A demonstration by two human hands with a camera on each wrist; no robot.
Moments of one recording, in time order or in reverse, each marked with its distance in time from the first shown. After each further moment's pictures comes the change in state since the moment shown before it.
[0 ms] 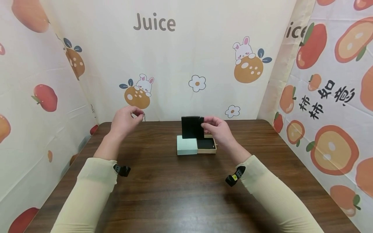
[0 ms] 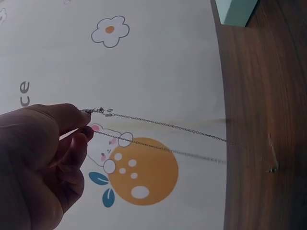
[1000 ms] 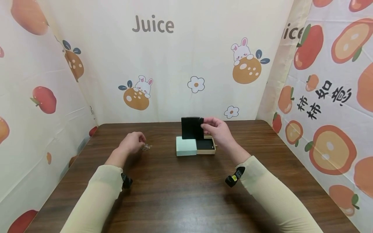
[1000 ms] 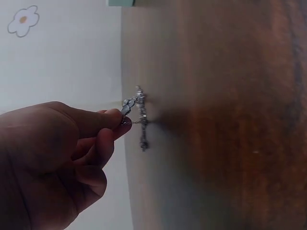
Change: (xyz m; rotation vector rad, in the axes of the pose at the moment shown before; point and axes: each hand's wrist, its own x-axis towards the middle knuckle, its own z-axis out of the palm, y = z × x) left_hand -0.020 -0.064 0.071 0.059 -0.450 -0.133; right_hand 0.000 0.002 -0.003 -0.003 0.009 -0.009
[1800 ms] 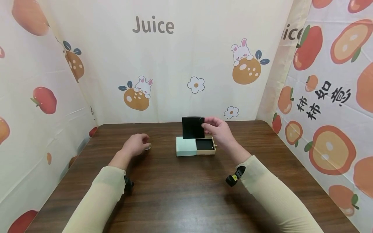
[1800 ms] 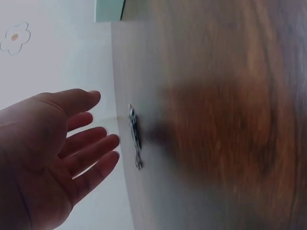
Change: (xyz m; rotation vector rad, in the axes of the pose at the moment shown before) left_hand 0.001 0.007 0.015 0.037 0.021 0.034; right_hand -0.001 -0.004 -0.002 -0.013 0.007 0.002
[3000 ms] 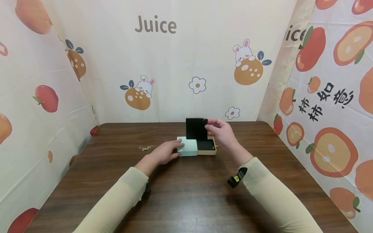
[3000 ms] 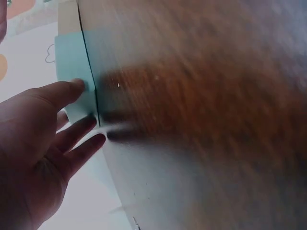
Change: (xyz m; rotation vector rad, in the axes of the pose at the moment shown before) left_hand 0.005 0.087 0.059 0.008 -0.146 0.356; right_hand 0.002 0.009 -0.007 0.016 0.015 0.035
